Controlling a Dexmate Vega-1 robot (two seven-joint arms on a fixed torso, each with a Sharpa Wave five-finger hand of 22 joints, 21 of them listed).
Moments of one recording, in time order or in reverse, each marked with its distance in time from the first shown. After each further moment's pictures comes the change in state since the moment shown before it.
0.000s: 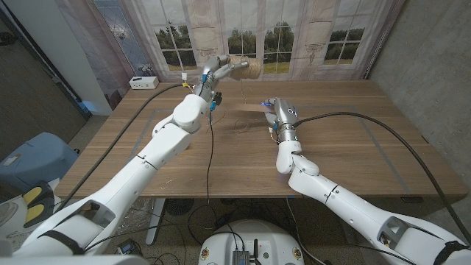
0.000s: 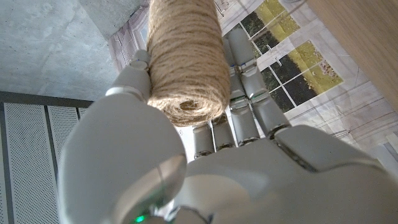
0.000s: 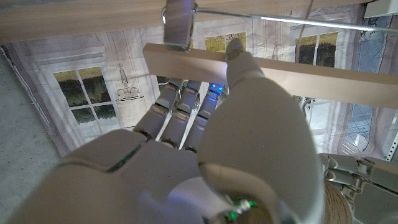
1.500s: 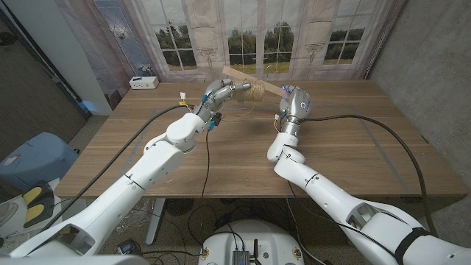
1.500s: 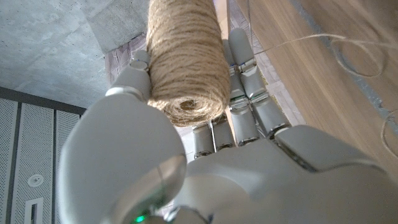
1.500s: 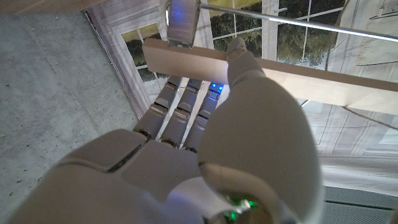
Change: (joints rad) left arm 0.142 0.083 -0.018 -0.118 -0.177 0.080 -0.063; left_hand 0.000 0.000 0.000 0.000 0.001 0.000 0.000 -0.001 0.000 -0.002 -0.002 0.000 0.000 0.014 -0.004 -0.027 -0.003 0.014 -0.003 0.004 0.000; right arm 0.046 0.200 0.136 0.209 0.024 -0.029 -0.350; right_hand 0.000 0.000 -0.004 0.004 0.004 -0.002 0.002 -0.004 0.000 0.012 0.002 0.000 0.000 0.039 -0.007 -0.012 -0.004 0.000 0.014 0.008 0.000
